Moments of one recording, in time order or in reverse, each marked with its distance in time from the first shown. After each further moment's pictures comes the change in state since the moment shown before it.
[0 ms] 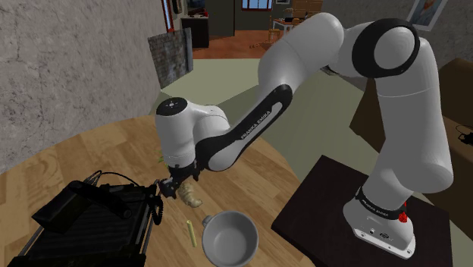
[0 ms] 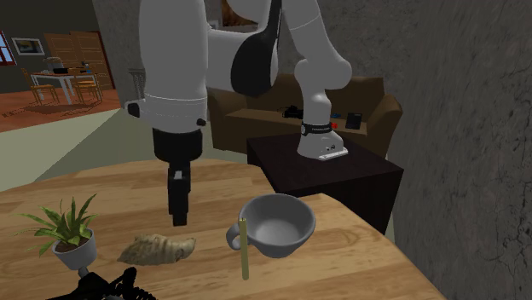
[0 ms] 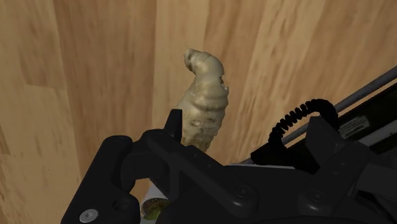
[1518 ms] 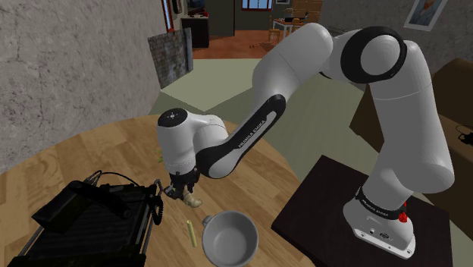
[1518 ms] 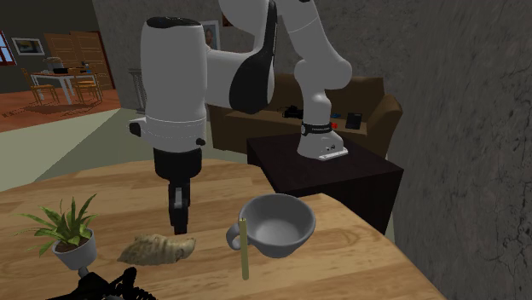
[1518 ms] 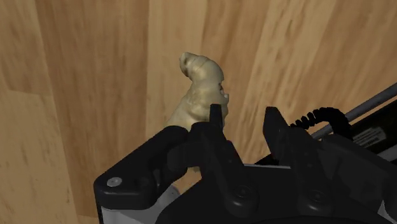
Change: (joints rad) arm 0.020 0.060 -0.029 0.012 -0.039 0.043 0.024
